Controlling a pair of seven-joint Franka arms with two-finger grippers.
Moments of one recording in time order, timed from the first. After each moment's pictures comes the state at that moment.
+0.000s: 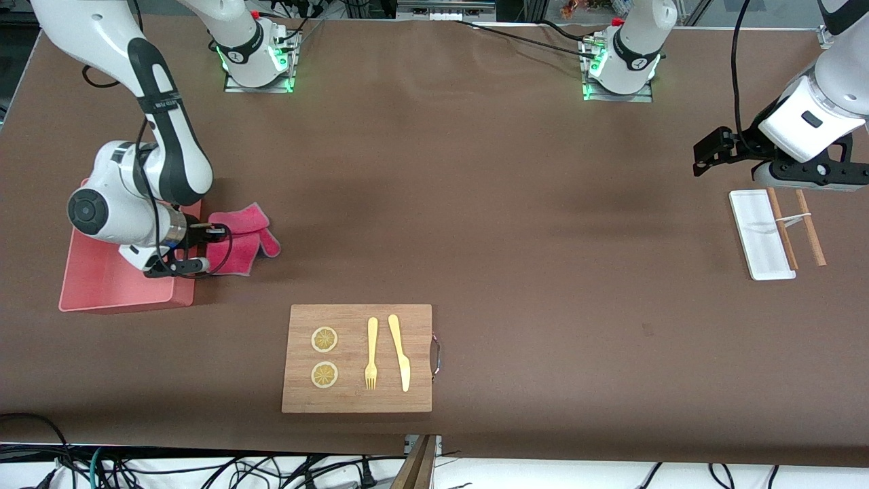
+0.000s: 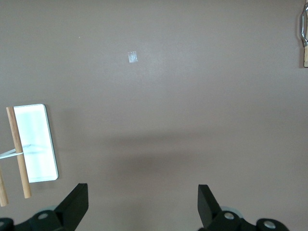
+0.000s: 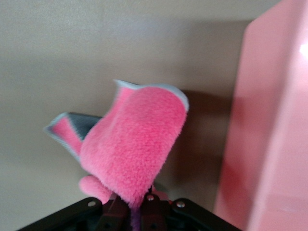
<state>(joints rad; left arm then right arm) -0.01 -0.02 -0.08 -1.68 -0.02 1.63 -0.06 0.21 0.39 -0.22 -2.00 0.13 2.19 -0.25</state>
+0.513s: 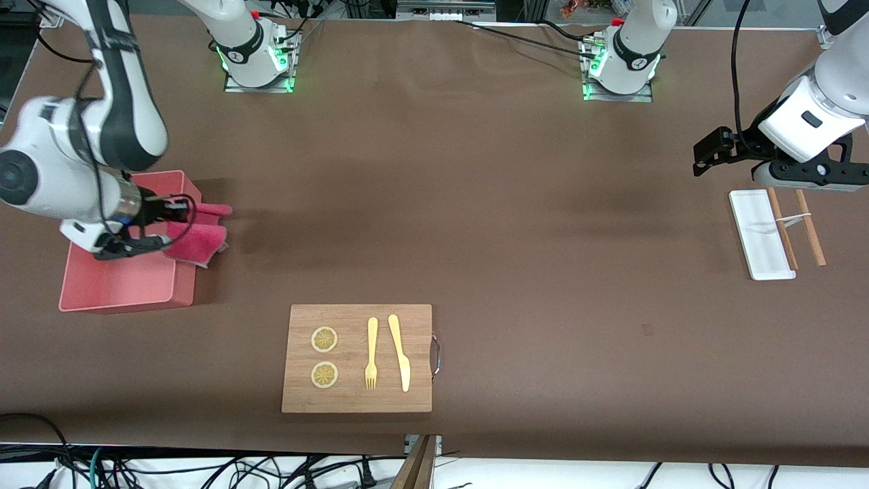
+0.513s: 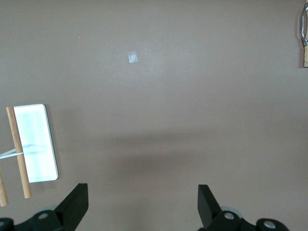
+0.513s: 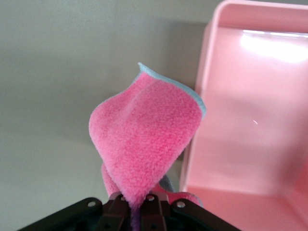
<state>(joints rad) -0.01 -0.02 -0.08 -1.68 -0.02 1.63 -0.06 0.18 0.18 -0.22 -1.92 0.03 1.88 -0.26</state>
